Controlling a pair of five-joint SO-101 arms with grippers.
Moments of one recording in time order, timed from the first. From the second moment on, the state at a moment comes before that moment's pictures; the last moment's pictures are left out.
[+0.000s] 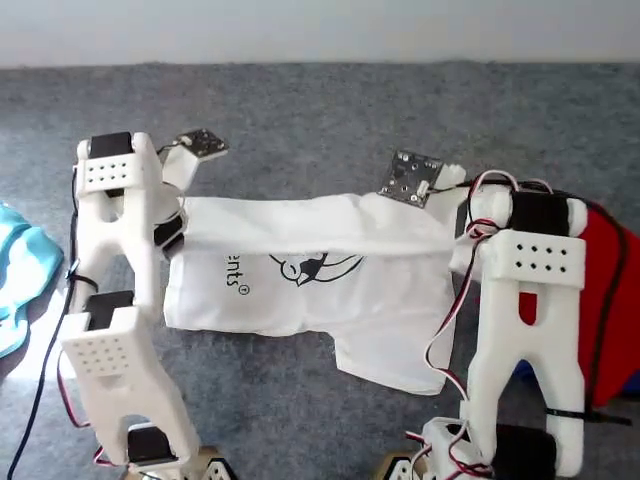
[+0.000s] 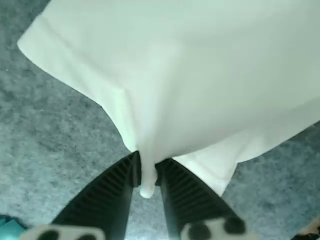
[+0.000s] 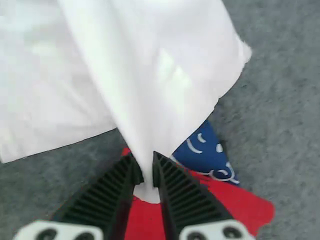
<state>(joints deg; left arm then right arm) -12.4 30.4 -19.3 99.3 -45.1 4.6 -19.1 12.7 85.9 68.8</state>
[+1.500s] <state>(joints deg) -19.5 -3.3 4.8 95.6 -42.9 6.9 -19.3 11.9 98.6 57.1</state>
